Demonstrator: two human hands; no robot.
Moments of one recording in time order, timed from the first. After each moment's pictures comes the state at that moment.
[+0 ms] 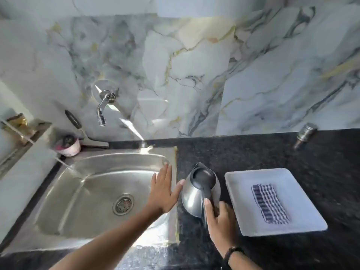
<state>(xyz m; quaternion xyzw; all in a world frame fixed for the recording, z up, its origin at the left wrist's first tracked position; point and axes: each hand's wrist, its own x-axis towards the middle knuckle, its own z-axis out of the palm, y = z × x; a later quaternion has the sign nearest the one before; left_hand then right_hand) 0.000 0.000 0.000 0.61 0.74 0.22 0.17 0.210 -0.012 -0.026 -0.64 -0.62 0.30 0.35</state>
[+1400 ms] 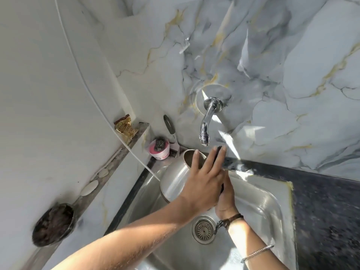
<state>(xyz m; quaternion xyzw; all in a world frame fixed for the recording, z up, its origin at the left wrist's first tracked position) -0.252 0.050 0.070 0.66 0.71 -0.02 -0.23 -0.194 0.114 -0.024 -0.32 -0.40 0.79 0.34</state>
